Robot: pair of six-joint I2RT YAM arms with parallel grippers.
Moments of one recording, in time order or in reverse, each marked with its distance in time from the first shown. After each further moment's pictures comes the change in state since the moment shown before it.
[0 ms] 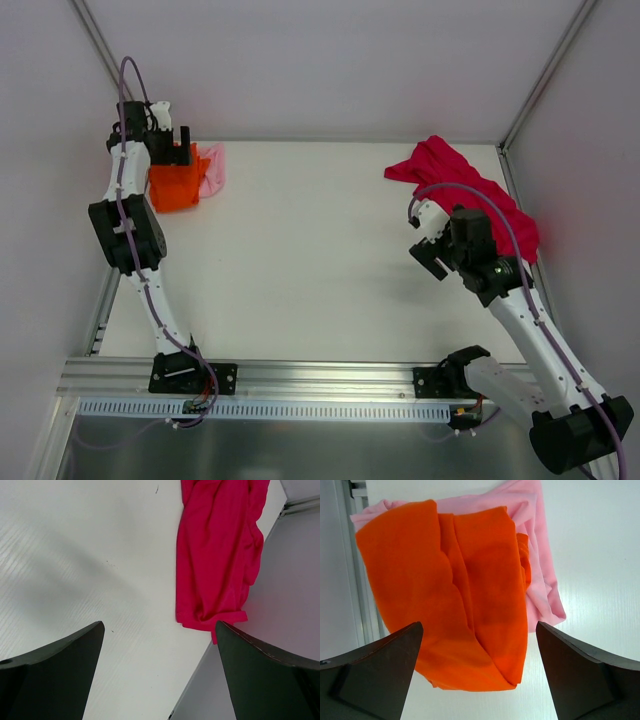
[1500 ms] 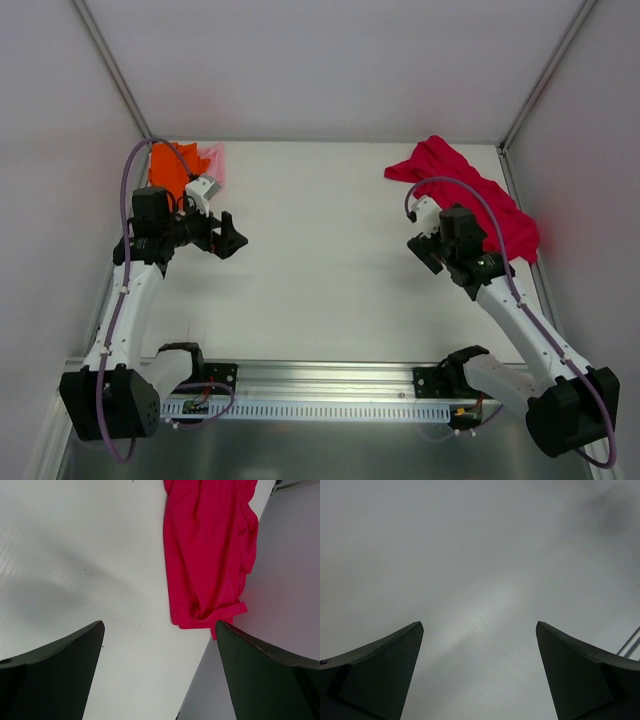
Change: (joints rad) left arm -0.183 -1.184 -1.169 0.138 0.469 0.021; right arm -0.007 0.095 -0.100 0.192 0.119 0.045
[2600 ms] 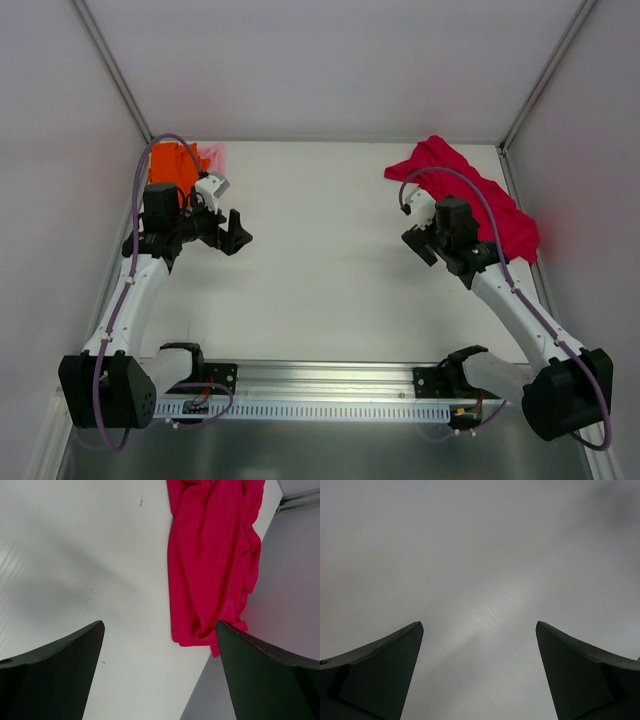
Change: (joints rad) left arm -0.080 0.065 0.001 0.078 -0.063 0.016; right arm -0.003 0.093 0.054 0.037 -0.049 -0.023
